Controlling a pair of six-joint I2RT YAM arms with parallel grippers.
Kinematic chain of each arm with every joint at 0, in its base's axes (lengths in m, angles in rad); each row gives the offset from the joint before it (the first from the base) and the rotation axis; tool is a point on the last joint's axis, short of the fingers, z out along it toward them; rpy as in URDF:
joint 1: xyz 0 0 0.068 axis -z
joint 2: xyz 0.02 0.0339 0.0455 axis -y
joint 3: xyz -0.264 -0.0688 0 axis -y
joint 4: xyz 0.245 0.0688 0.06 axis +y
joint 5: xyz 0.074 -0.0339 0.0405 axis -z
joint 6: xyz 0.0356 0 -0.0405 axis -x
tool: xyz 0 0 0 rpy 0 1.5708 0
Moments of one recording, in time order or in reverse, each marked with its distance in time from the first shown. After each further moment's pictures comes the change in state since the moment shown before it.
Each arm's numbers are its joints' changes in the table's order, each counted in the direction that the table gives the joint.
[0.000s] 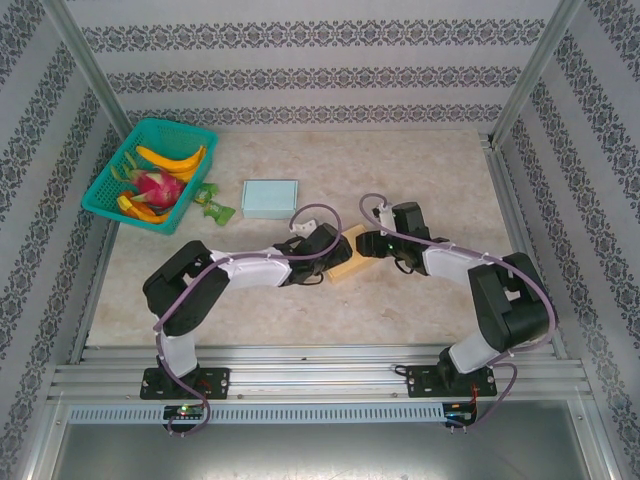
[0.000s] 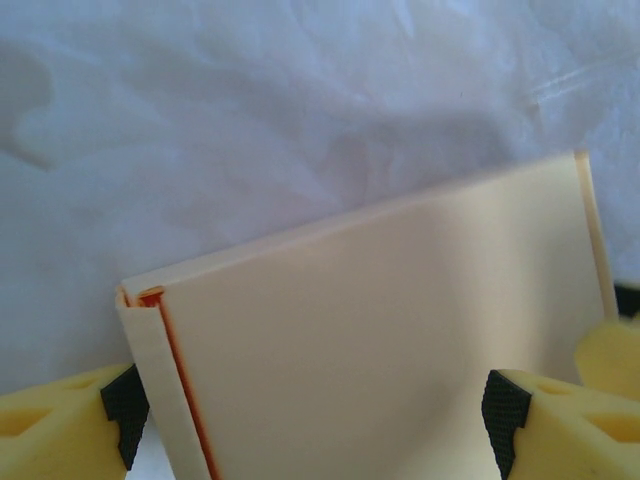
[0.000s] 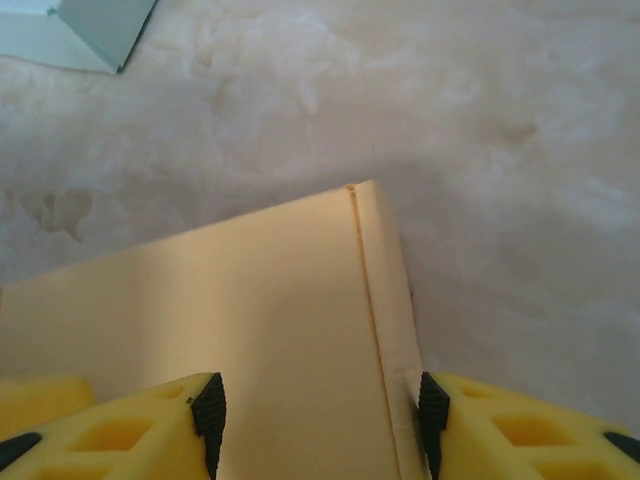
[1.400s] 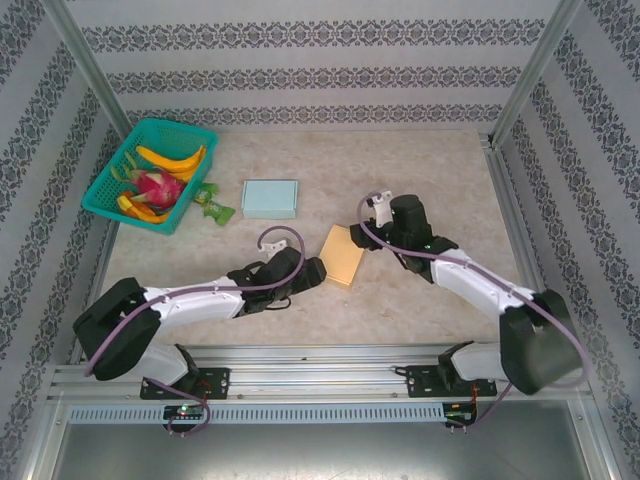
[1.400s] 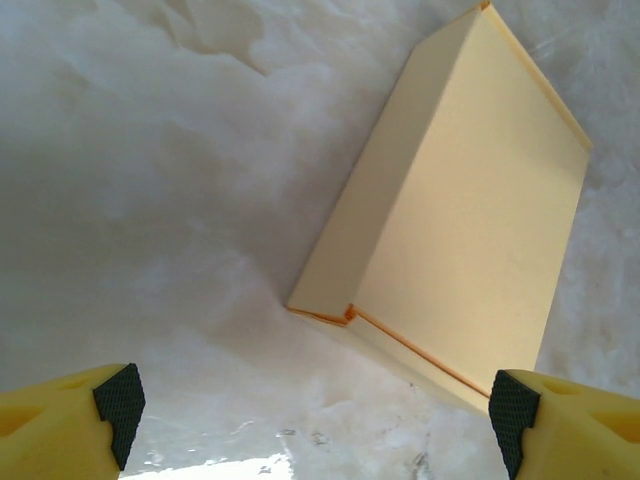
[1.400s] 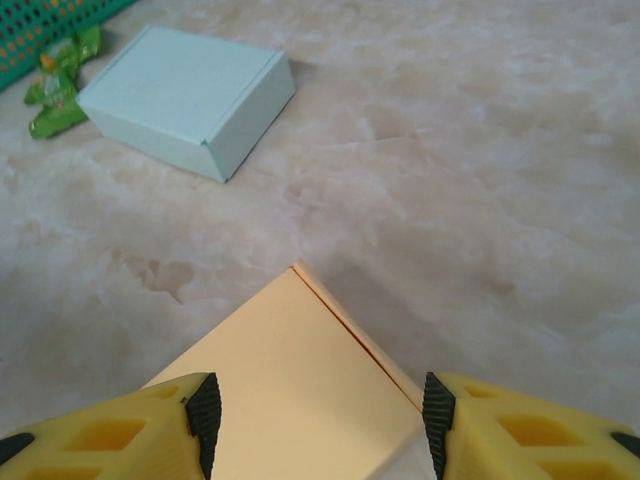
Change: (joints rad) left arm 0.040 0.406 -0.393 -0.037 0.027 -0.019; right arm -0.106 0.202 0.076 0.097 0.135 0.114
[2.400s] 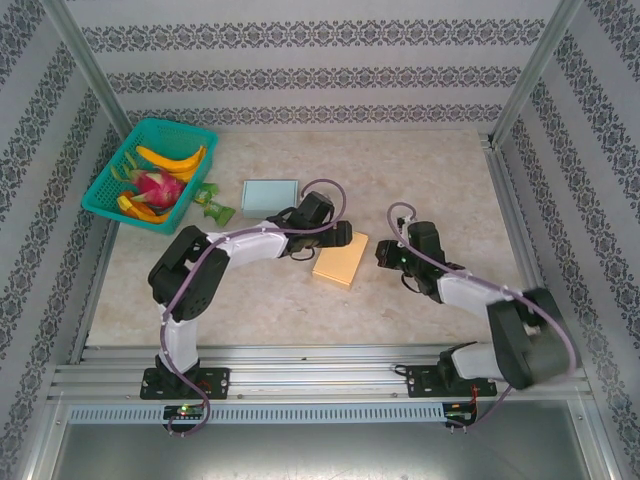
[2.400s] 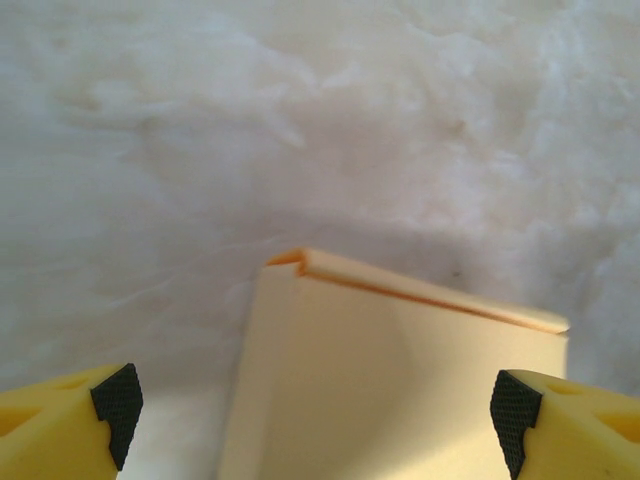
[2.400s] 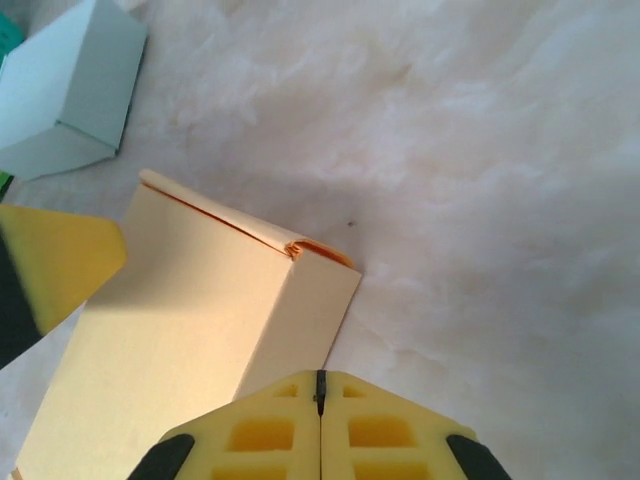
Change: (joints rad) left arm -0.193 -0.462 0.554 0.120 0.179 -0.474; right arm 0.118 0.053 -0.306 -0.214 -0.035 -0.421
